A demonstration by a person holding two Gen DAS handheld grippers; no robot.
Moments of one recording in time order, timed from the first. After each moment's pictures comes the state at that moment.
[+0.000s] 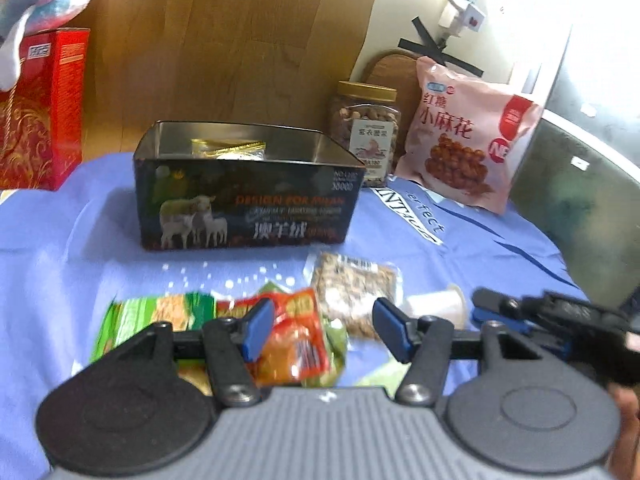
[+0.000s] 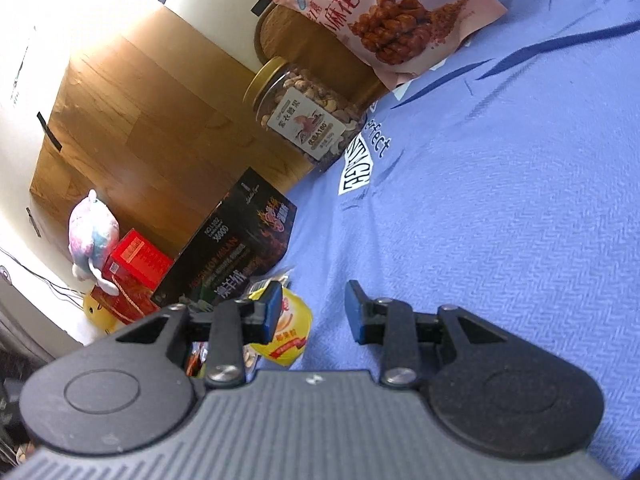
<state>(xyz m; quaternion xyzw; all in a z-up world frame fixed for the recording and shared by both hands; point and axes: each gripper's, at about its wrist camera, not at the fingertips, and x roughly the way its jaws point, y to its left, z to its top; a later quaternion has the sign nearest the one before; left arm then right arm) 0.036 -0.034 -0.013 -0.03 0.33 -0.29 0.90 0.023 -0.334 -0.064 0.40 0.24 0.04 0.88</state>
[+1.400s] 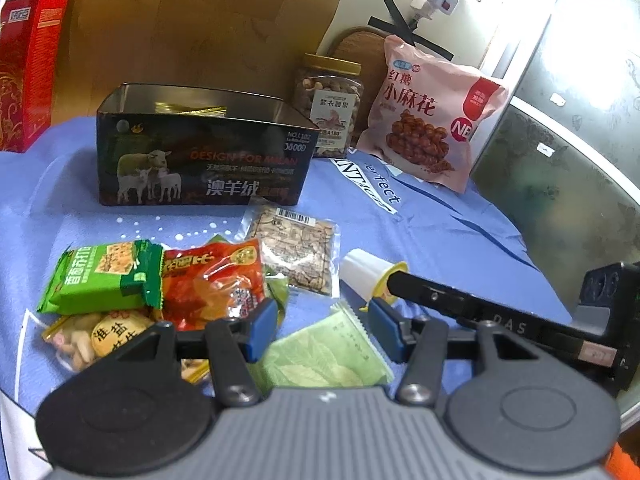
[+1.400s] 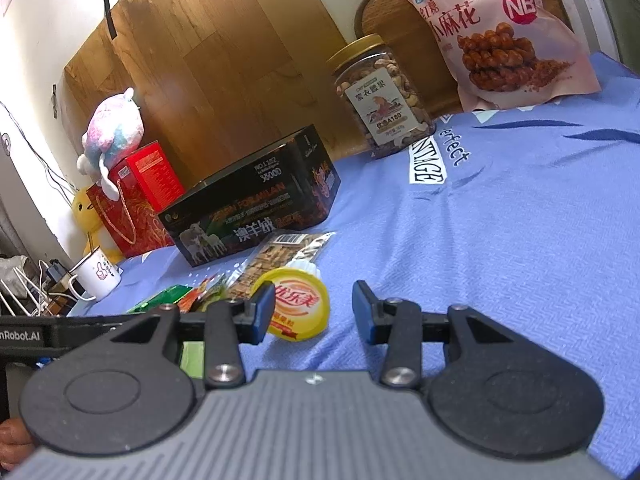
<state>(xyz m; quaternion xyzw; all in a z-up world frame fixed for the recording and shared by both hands) 0.020 -0.049 -0.023 -0.06 0.36 -0.33 0.87 0.030 -0.286 -0.047 0.23 0.26 0.09 0.93</state>
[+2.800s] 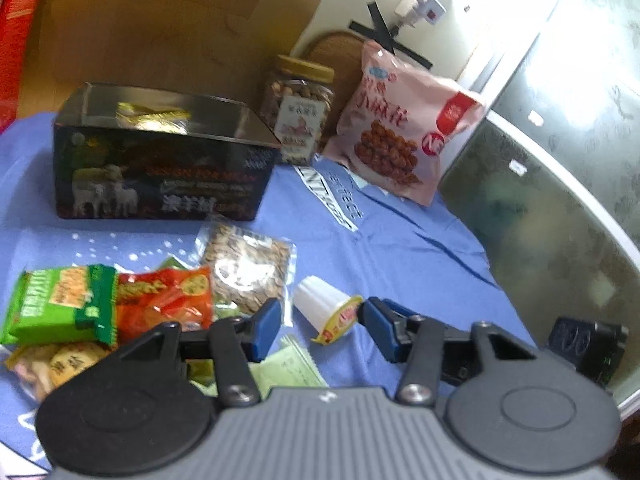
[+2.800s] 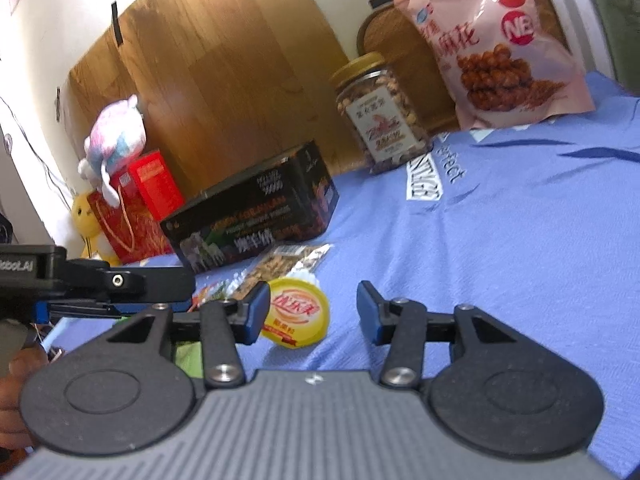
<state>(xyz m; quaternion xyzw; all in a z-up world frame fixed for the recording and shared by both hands) 0.037 -0.056 -0.003 -0.10 0.37 -0.37 0.85 0.019 -0.290 -0.042 0.23 0.22 0.08 0.94</state>
